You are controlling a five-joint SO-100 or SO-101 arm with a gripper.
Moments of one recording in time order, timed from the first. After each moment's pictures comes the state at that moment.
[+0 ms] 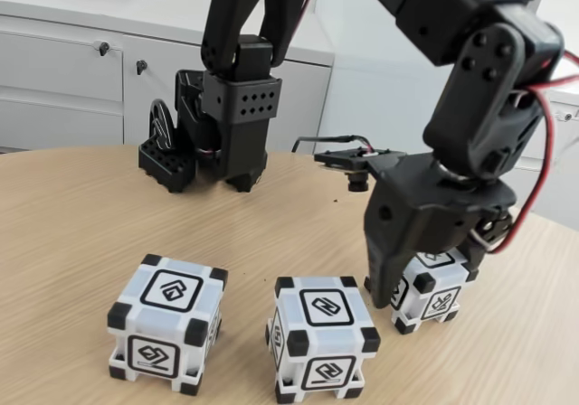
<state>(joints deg) -12.6 66.4 88.2 70.9 -74.8</state>
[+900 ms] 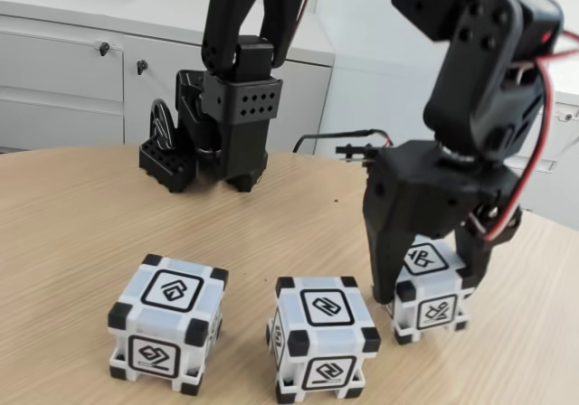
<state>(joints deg) -12.1 73.2 88.2 70.9 -61.9</state>
